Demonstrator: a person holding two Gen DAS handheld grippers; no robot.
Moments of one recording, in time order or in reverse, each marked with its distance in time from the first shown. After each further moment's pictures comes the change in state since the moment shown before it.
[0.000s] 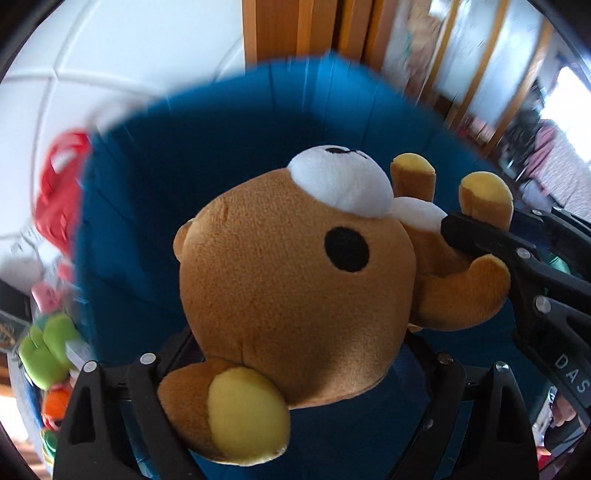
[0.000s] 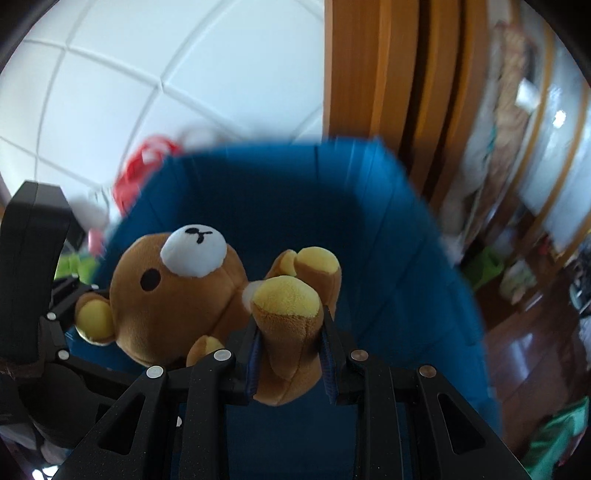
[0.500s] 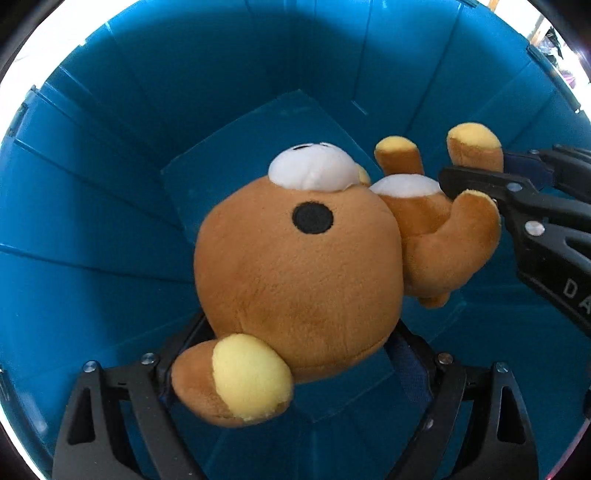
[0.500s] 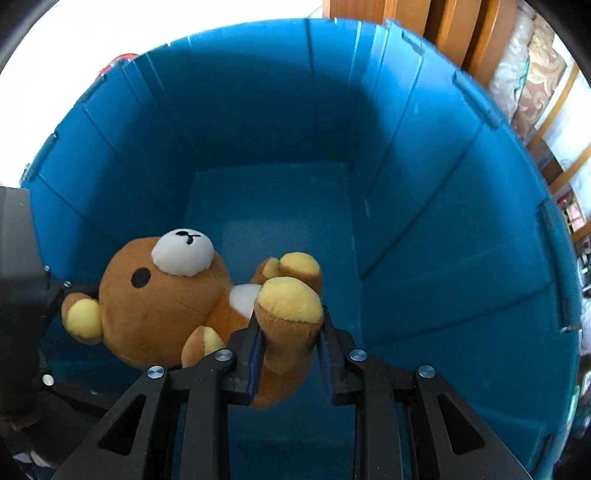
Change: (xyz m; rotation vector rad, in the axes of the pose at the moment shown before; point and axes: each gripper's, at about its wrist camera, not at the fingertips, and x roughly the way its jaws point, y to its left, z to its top) left arm 0.075 -0.035 -0.016 0.075 0.226 0.067; right arm 0.088 -0.041 -0.029 -0.002 0.264 -0.008
